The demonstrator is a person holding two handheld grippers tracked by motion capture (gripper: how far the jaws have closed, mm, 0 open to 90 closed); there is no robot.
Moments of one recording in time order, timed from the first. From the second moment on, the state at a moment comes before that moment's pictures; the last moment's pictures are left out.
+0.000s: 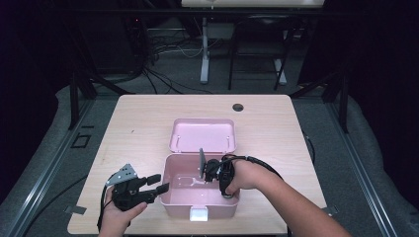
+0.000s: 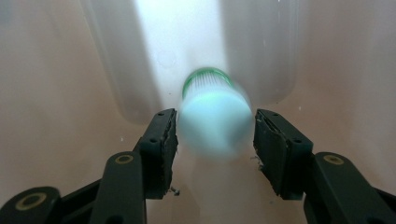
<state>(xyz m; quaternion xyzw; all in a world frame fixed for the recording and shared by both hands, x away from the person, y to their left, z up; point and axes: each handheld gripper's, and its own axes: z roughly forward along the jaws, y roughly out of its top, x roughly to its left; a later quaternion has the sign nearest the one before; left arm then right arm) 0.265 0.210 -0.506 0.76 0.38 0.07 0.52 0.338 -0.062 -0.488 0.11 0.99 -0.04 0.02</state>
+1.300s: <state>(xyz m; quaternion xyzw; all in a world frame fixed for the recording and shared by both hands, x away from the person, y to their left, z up) 0.263 0.215 -0.500 0.76 0.38 0.09 0.52 0.335 -0.081 -0.438 0.16 0.98 0.06 0.05</state>
